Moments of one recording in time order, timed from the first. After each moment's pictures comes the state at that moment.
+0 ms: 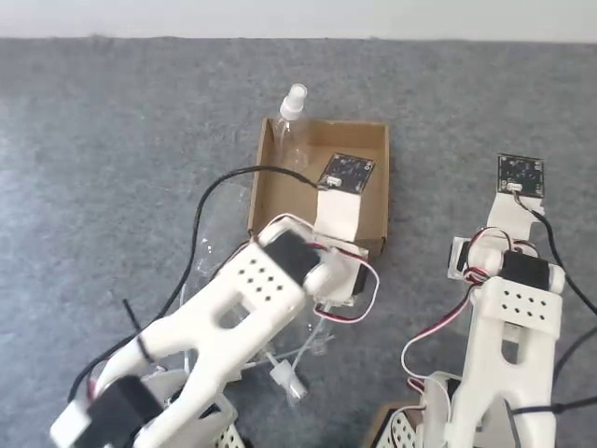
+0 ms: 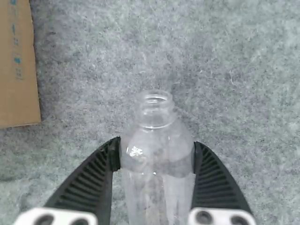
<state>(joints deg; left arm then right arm) 39.3 -18.5 33.0 69.4 31.4 12.9 -40.4 51.4 62.1 5.1</state>
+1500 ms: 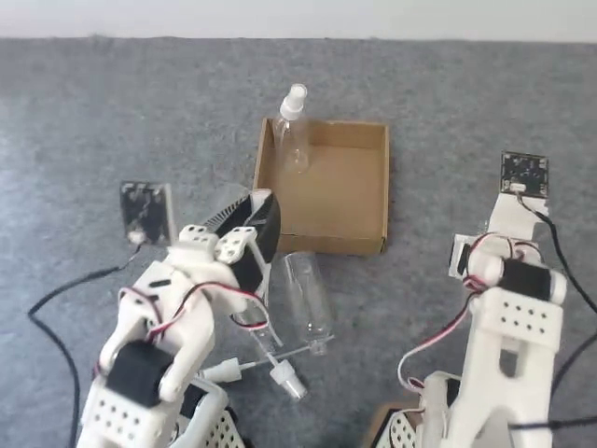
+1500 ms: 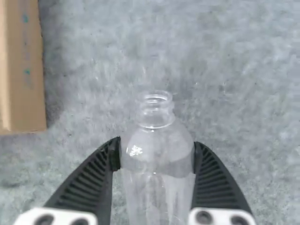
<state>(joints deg) 18.3 -79.8 61.6 51.9 30.0 12.7 -45.5 52.0 62.1 5.1</state>
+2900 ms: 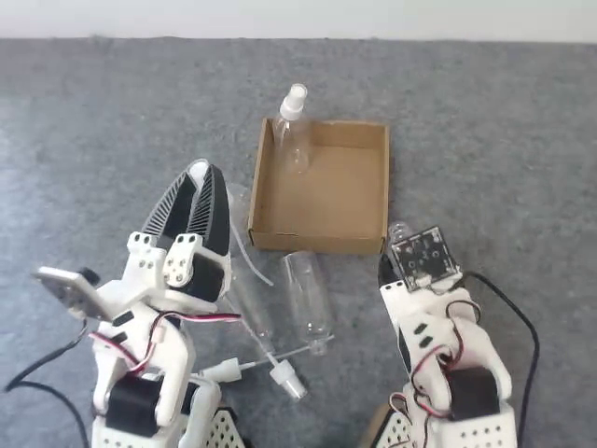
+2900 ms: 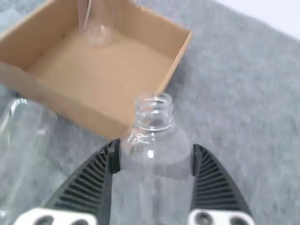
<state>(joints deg) 6.9 -102.5 76.2 33.3 30.0 -13.4 -101.7 80.7 62.1 14.5</state>
